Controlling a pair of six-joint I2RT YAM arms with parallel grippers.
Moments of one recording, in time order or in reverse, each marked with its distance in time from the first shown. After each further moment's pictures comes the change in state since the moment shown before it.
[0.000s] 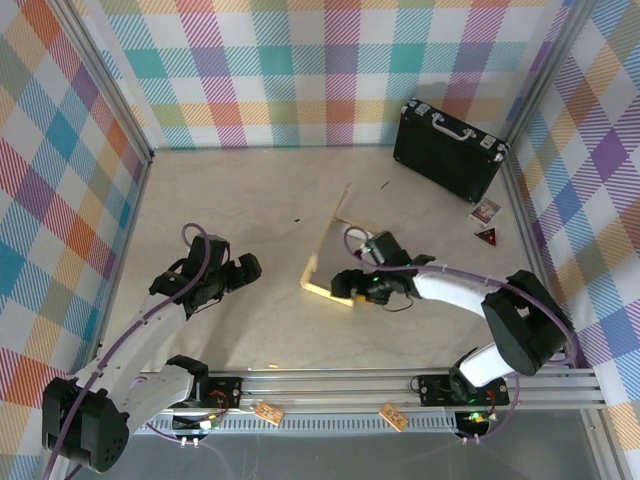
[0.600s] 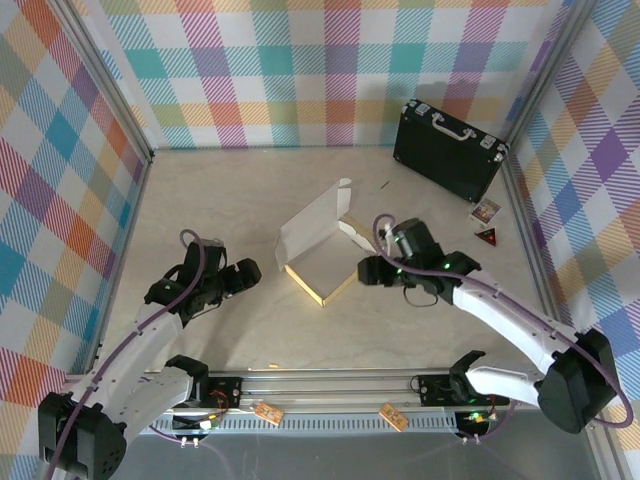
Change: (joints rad) left arm 0.000 -0.058 -0.045 0.020 0.108 -0.013; right arm -0.127 -0.341 0.109 -0.327 0.269 -0.240
